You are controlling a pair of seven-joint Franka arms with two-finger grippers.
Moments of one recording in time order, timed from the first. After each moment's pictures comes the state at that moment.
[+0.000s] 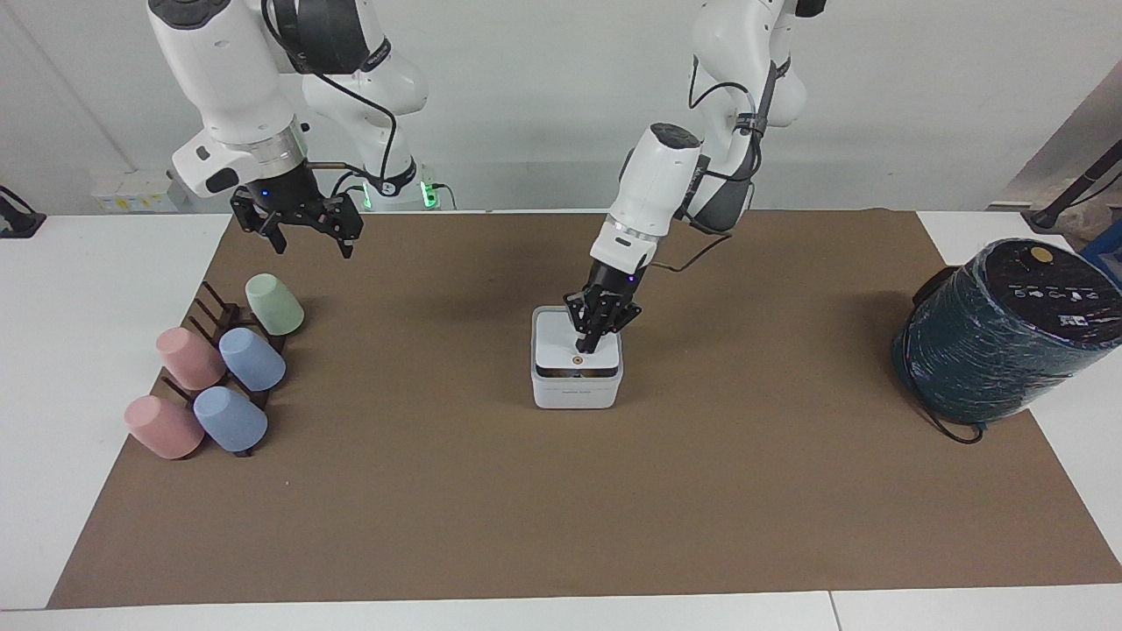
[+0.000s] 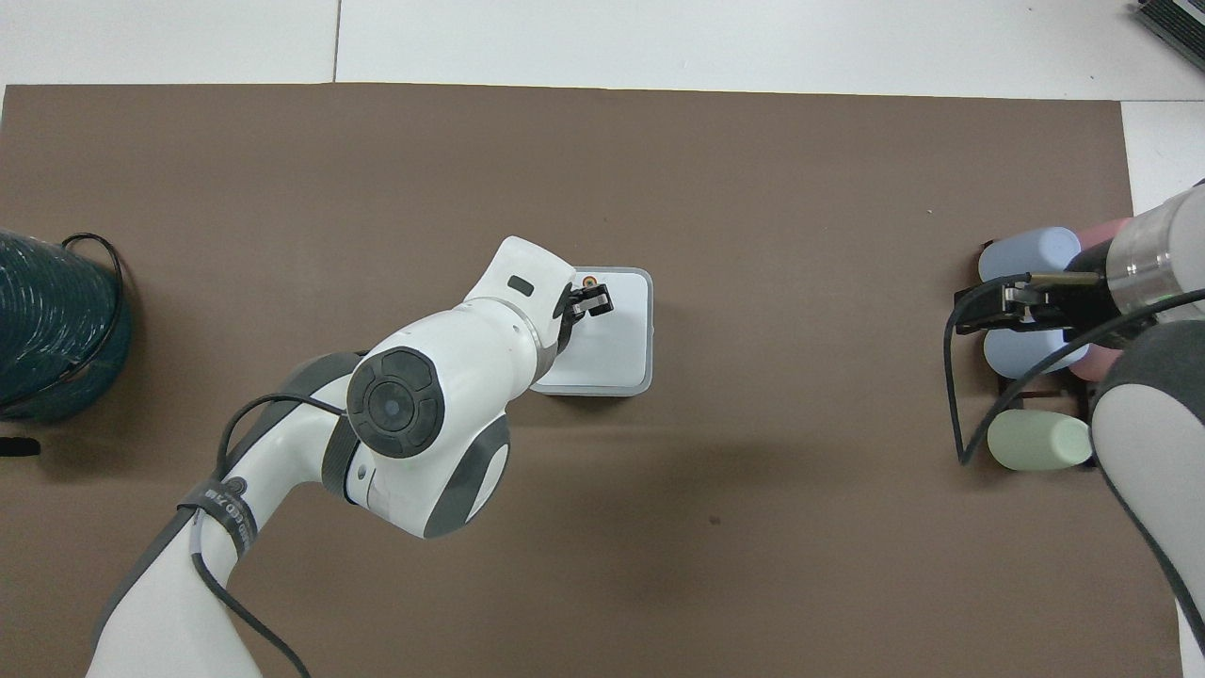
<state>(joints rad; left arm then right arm) -0.59 0.21 -0.05 -2.01 -0.15 2.76 -0.73 0.05 -0.04 0.04 -1.70 -0.03 1.64 0.19</state>
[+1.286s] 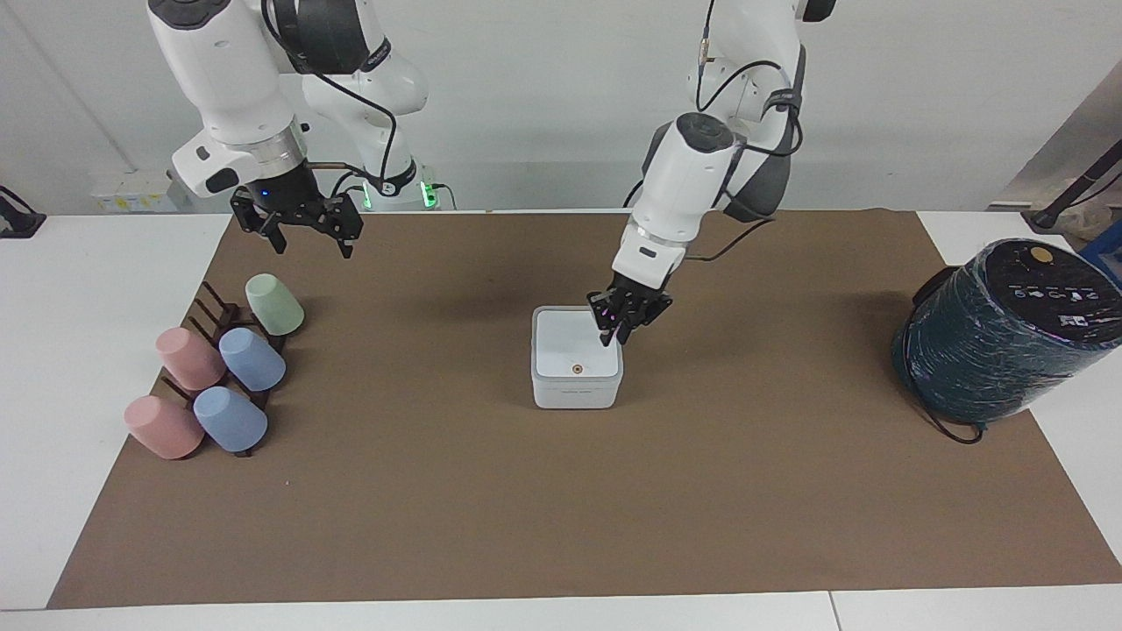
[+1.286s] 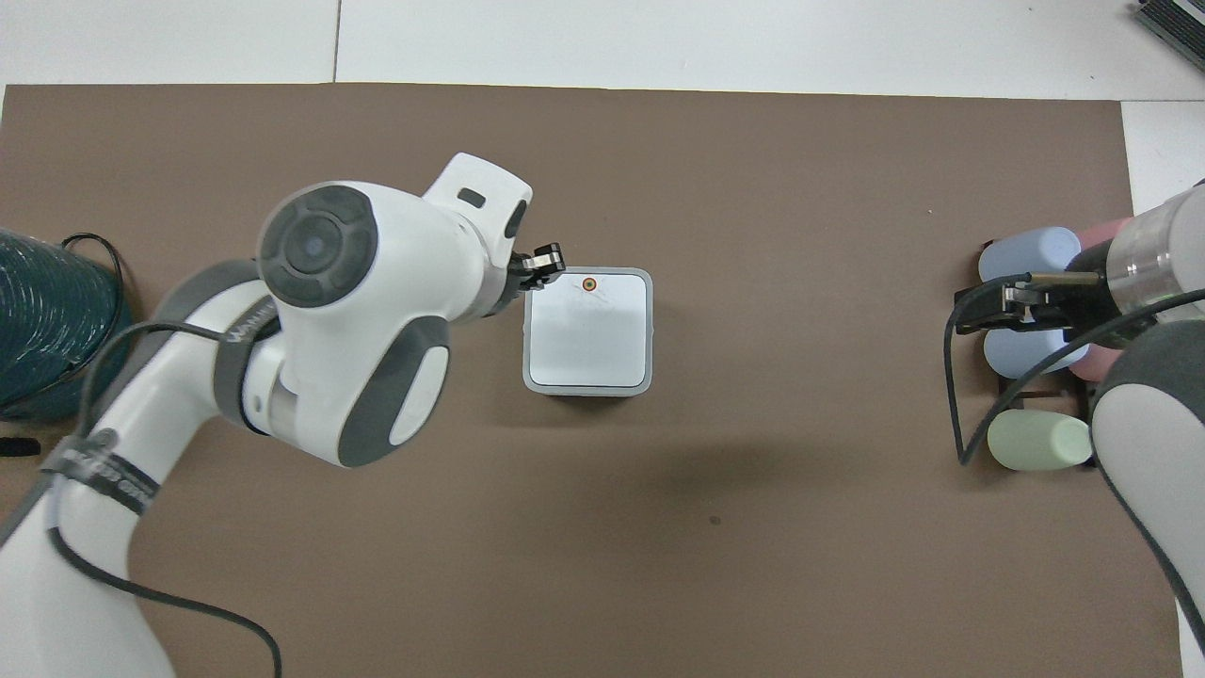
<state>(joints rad) -0.46 0.20 -0.04 -1.71 -0.15 2.13 -0.63 0.05 -0.04 0.04 -1.70 -0.03 1.64 0.19</state>
